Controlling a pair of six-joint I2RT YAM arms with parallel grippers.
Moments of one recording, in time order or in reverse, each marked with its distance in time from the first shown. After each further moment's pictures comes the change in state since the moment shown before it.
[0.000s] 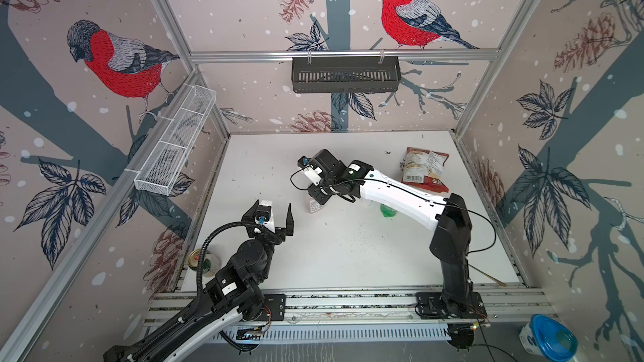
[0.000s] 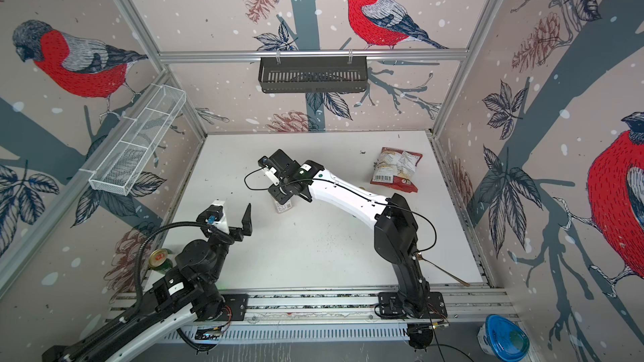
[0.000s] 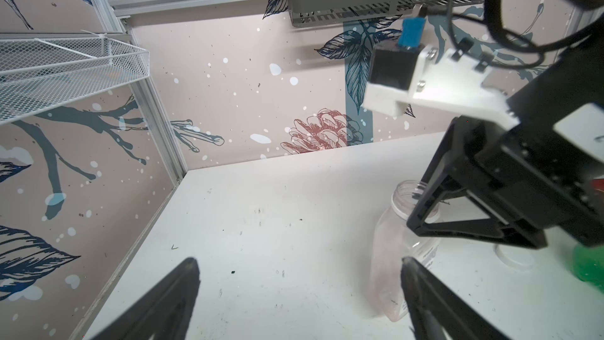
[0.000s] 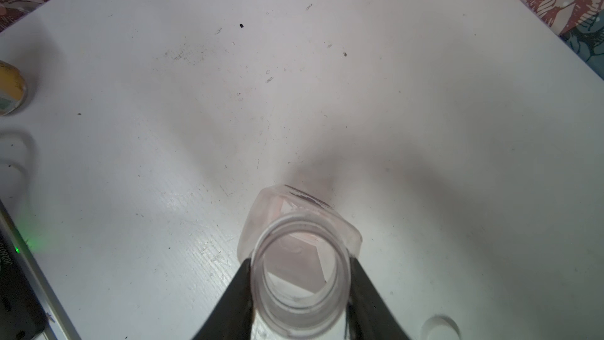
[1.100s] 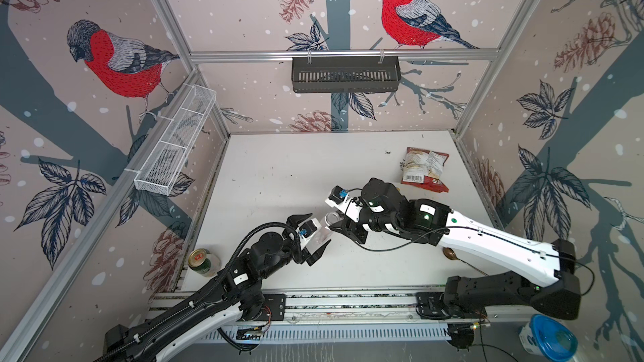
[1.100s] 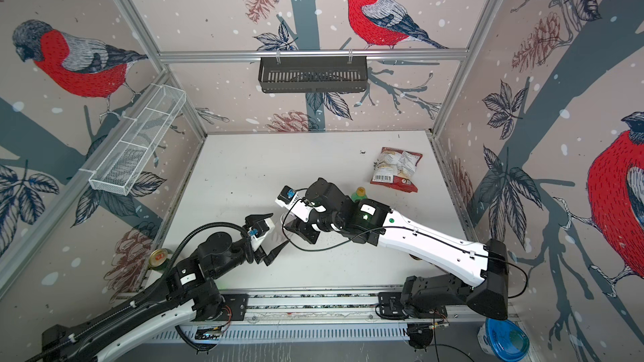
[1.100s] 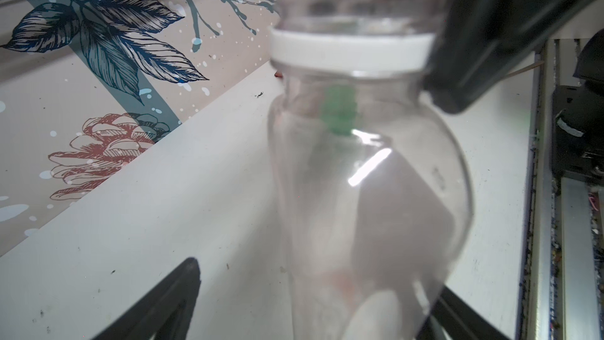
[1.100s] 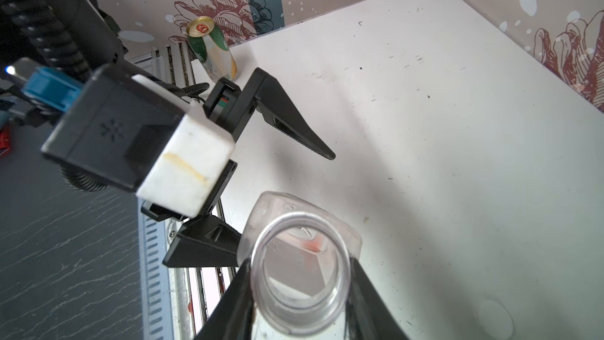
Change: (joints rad) left arm -0.058 0.199 0.036 -0.076 0.712 0.150; right arm 0.138 -0.659 -0.601 0.208 -0.176 -0.053
